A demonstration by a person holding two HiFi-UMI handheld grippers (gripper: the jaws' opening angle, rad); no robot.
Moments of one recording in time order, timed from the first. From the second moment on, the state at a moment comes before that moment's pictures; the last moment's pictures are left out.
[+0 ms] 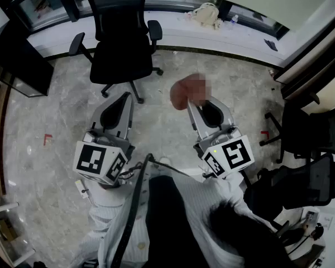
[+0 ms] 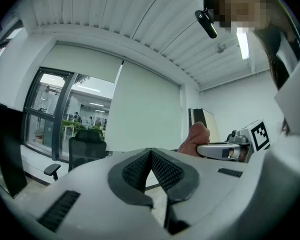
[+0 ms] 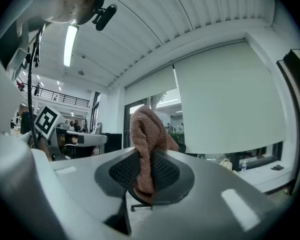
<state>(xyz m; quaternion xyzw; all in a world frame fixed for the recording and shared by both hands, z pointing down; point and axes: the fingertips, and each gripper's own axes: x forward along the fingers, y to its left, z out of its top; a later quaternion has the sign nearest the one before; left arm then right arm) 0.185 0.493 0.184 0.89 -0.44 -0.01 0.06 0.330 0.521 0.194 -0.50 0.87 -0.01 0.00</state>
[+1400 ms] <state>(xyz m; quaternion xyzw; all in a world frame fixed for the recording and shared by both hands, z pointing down) 0.162 0.311 0.237 0.87 -0.48 0.00 0.06 0.332 0.344 0.251 -0.50 0.87 -0.05 0.01</state>
